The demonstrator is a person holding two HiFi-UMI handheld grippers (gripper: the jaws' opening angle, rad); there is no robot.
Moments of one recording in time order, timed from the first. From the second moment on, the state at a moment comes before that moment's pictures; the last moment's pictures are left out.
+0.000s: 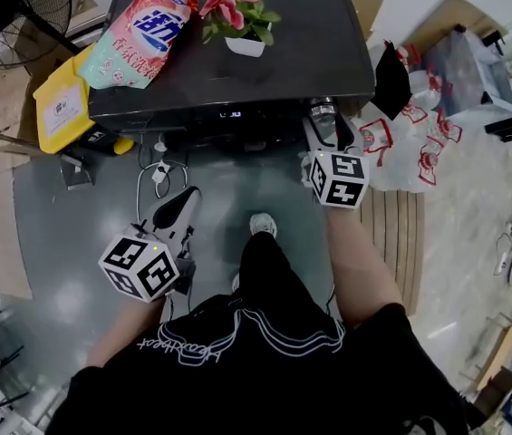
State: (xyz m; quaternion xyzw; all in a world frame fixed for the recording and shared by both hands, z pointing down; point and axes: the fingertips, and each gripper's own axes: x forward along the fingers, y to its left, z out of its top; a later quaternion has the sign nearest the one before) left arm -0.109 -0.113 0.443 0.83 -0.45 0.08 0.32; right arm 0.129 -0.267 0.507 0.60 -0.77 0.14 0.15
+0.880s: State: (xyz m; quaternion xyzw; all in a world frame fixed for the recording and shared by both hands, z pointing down) left arm -0.120 -0.107 0.437 0.82 -0.47 0.05 0.32; right arm 0.131 -0.269 0.510 0.57 -0.77 0.26 0.05
